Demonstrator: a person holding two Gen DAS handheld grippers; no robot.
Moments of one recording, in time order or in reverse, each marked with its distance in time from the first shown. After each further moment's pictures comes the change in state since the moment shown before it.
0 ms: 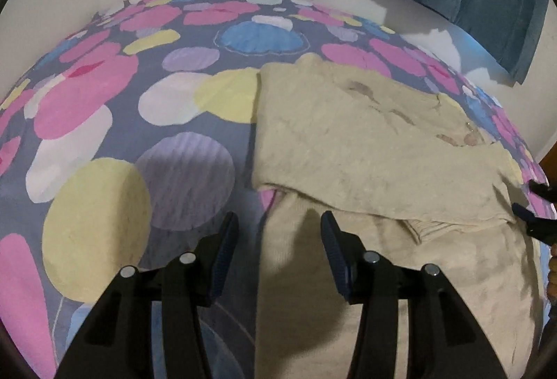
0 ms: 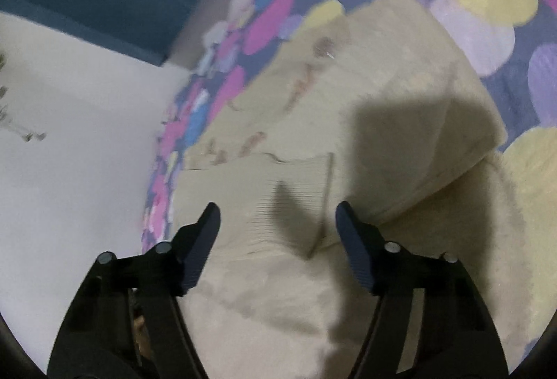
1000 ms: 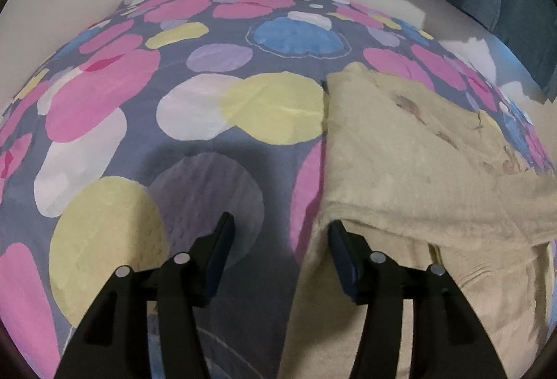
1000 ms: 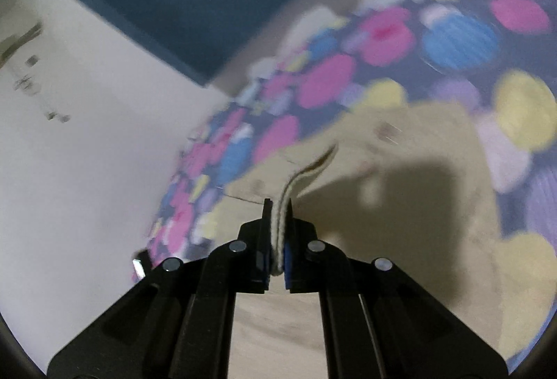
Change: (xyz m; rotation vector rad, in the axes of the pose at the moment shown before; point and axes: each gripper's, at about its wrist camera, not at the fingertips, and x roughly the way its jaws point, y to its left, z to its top) left arm 0.022 0.014 0.023 -0.070 0.023 0.122; right arm -0.049 0.037 0.021 -0.150 -0.139 0.016
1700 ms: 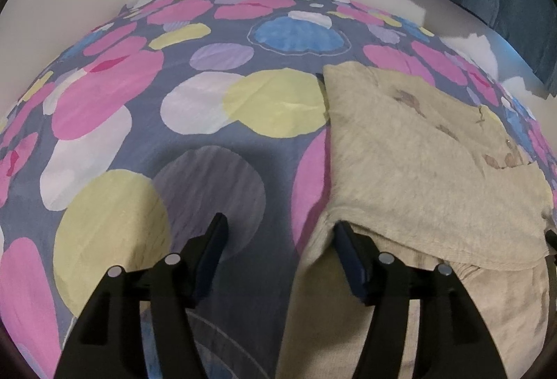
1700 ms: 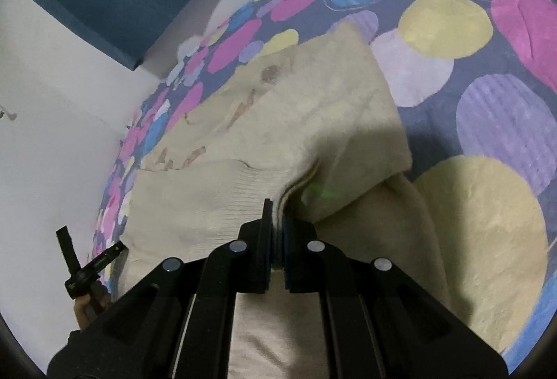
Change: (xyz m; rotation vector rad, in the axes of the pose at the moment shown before) left arm -0.002 -0.005 -0.006 0.013 -0.002 0.021; right arm 0.020 -0.061 -0.038 0.017 0.027 -0.165
